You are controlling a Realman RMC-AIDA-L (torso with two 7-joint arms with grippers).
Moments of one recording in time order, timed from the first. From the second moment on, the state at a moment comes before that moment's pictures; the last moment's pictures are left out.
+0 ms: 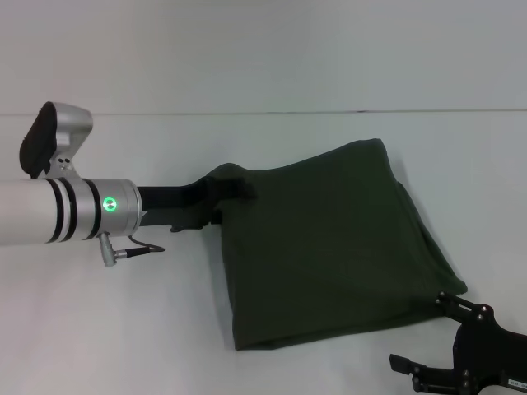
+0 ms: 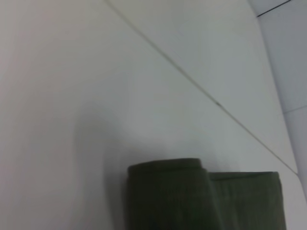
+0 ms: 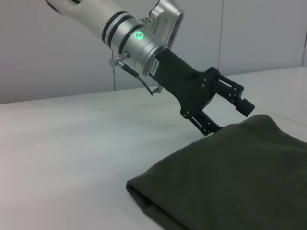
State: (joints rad) left arm -0.78 -2.12 0.60 0.46 2.23 1.07 -2.47; right arm 0.30 2.09 -0.72 -0.50 -1.93 -1.53 0.82
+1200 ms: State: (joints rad) left arm -0.76 -2.13 0.62 0.47 2.21 1.02 -2.35; right arm 0.32 2.09 -0.71 -0.50 -1.93 -1.52 0.83
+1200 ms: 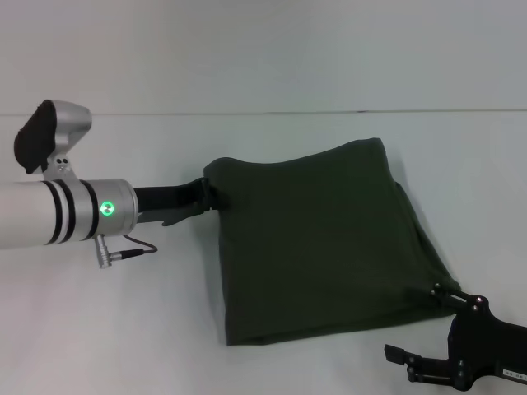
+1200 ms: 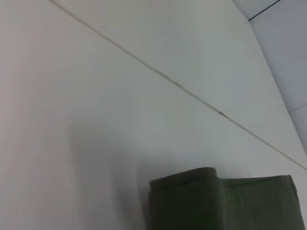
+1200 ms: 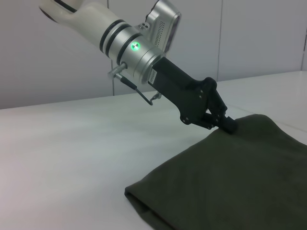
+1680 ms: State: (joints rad) left arm -0.77 -2.11 0.62 0.48 2.19 0.92 -2.29; right arm 0.34 2.10 -0.71 -0.48 -1.92 -1.52 0.83
